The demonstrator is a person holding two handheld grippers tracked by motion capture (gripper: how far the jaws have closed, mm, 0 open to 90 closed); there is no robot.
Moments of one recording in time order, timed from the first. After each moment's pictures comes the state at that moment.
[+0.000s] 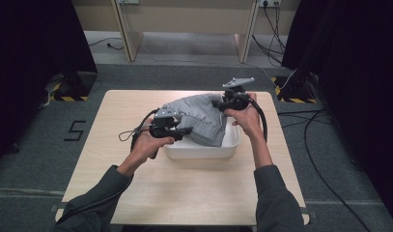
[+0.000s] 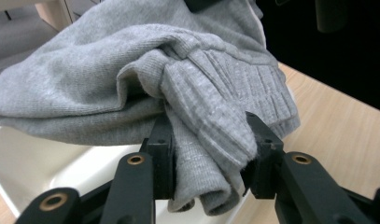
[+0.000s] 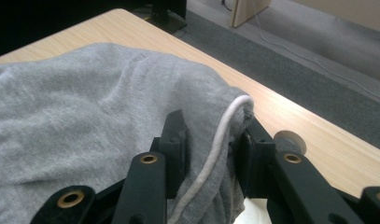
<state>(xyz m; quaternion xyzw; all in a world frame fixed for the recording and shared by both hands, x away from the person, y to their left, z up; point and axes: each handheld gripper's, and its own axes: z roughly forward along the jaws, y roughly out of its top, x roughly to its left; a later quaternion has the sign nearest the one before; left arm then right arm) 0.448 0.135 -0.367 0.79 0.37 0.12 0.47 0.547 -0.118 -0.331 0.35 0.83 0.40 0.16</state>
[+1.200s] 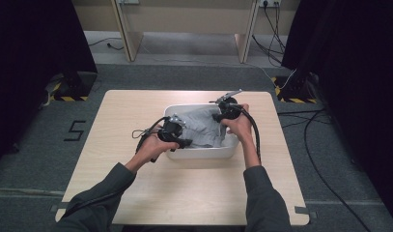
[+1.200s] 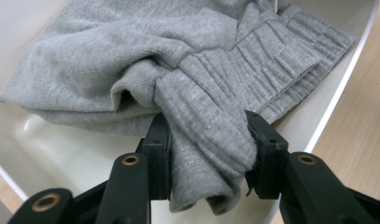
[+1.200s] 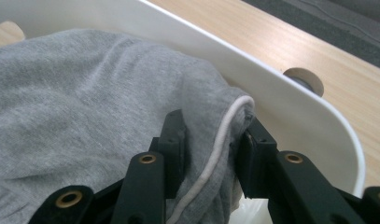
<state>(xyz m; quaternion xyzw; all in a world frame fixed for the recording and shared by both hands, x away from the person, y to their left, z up) 0.468 0.124 -0.412 0.85 0.38 0.07 0.36 0.564 -0.112 -0.400 0.39 0.86 0.31 0.14</state>
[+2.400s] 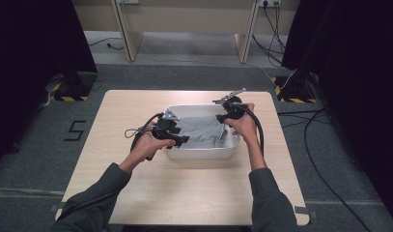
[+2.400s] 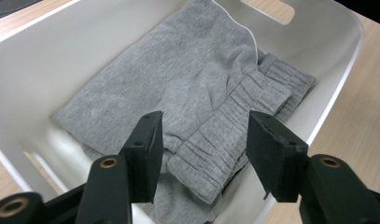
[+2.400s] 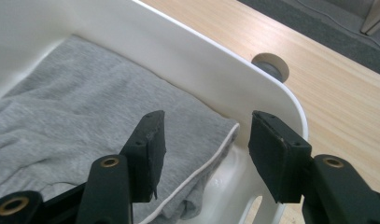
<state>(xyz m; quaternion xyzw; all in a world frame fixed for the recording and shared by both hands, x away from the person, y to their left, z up) 0.464 0.138 -0.396 0.83 0.38 0.09 0.39 0.556 -0.122 -0.385 0.41 0.85 0.28 0.17</state>
